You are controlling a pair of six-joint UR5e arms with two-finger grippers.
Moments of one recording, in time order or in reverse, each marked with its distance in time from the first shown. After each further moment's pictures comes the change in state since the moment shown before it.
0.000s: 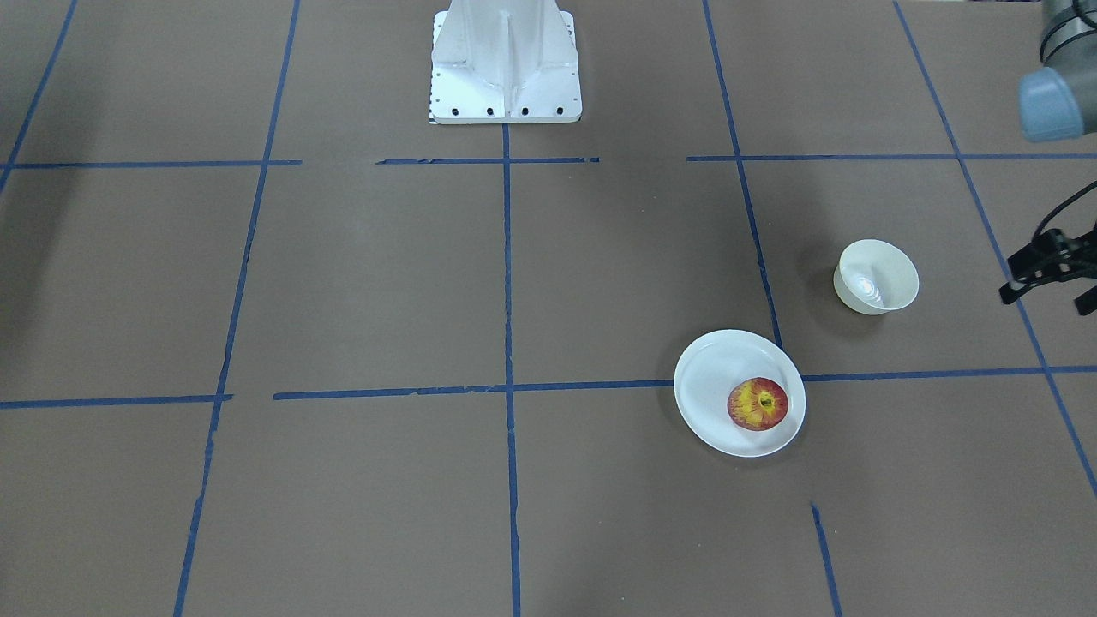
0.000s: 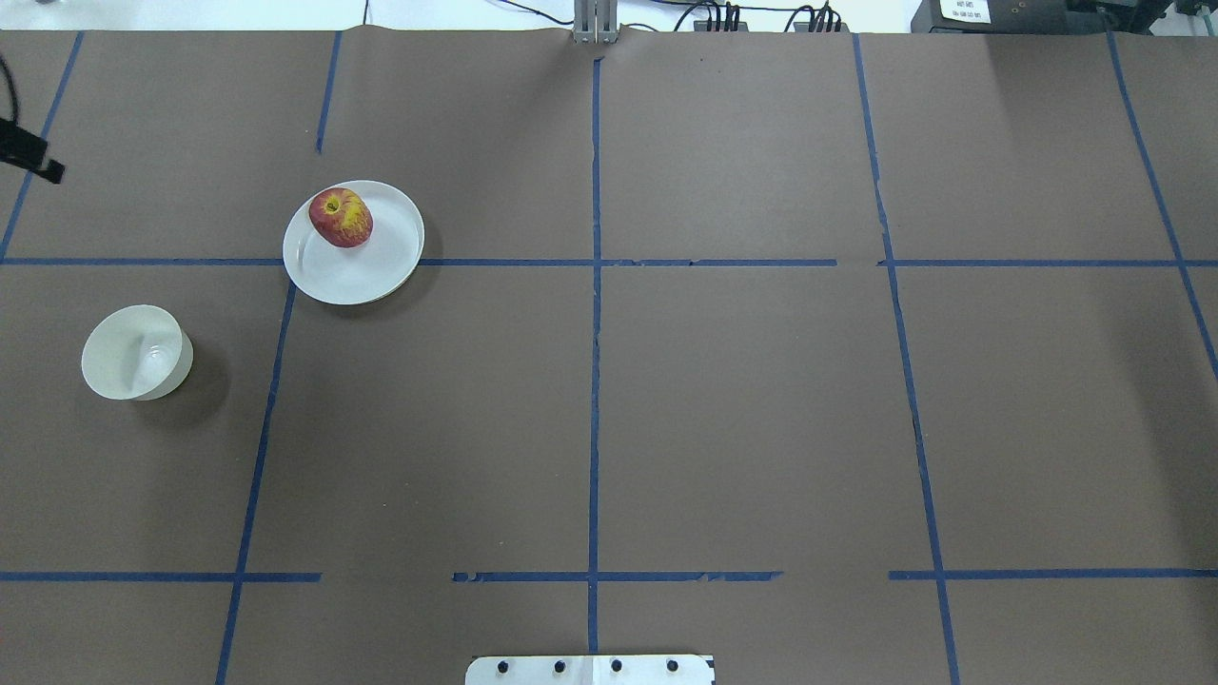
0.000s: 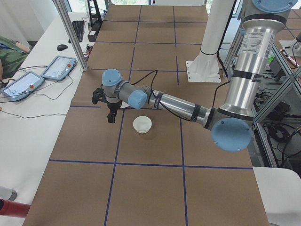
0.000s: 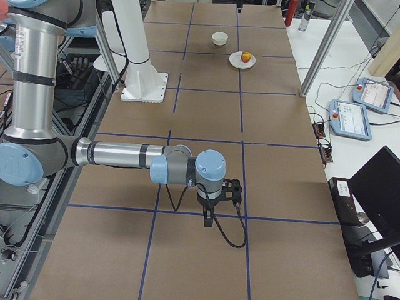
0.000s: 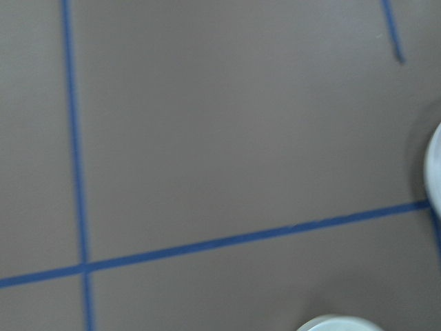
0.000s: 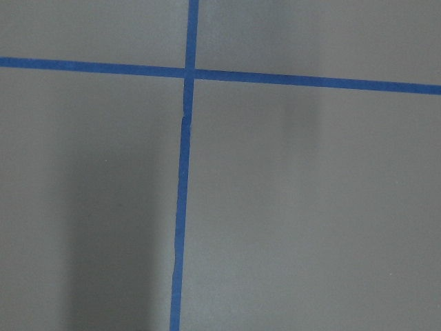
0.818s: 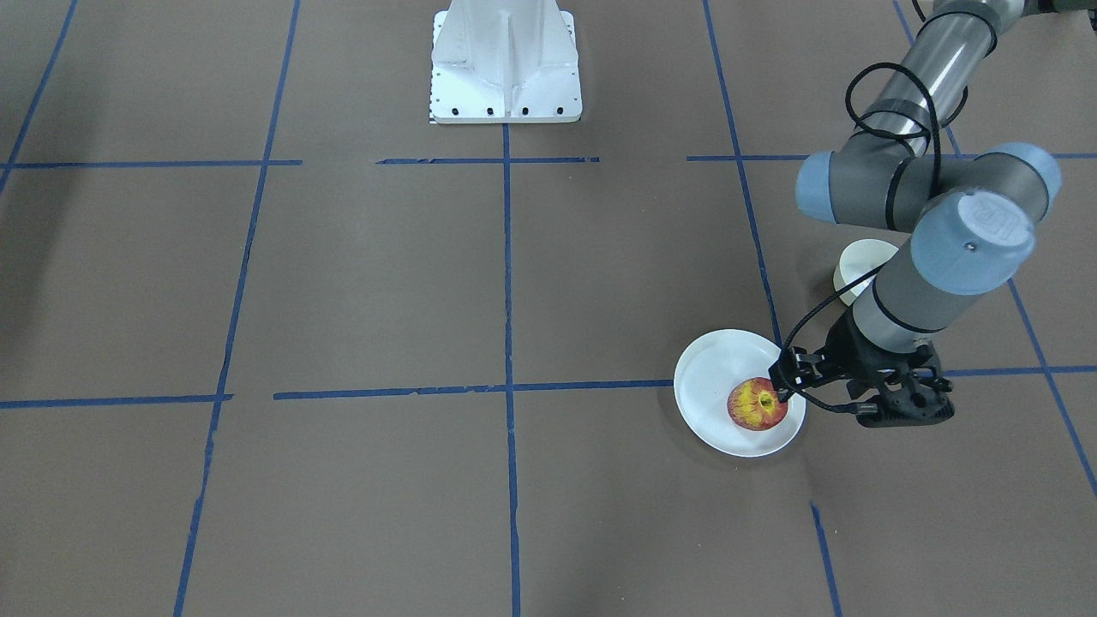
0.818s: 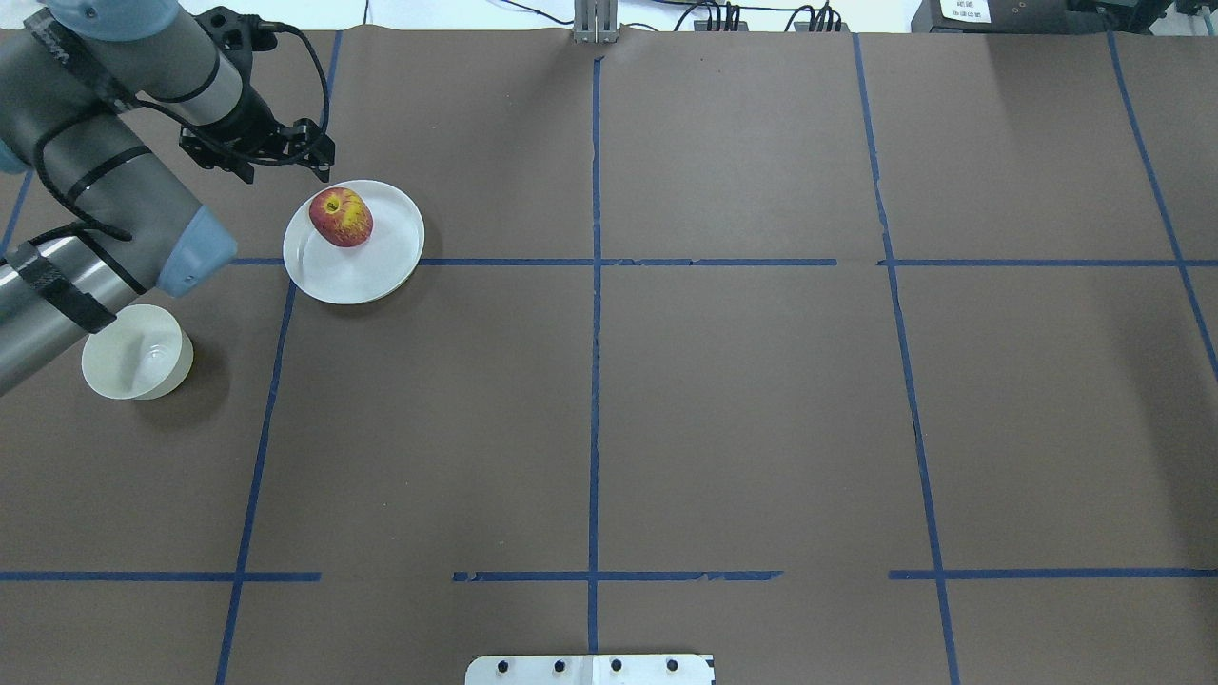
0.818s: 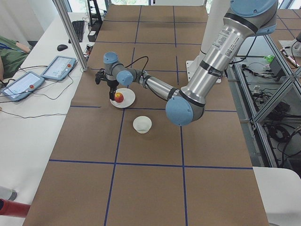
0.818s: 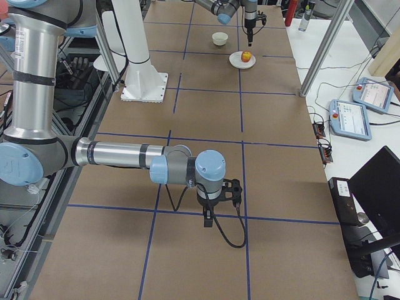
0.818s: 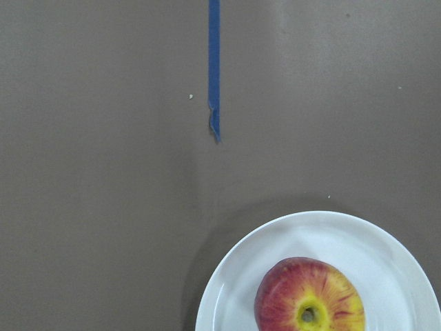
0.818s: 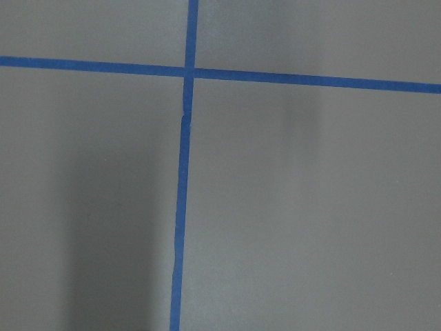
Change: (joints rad) left arm 0.283 -0.322 0.273 -0.096 0.206 -0.451; right arm 0.000 -0.001 0.000 0.000 0.000 0.000
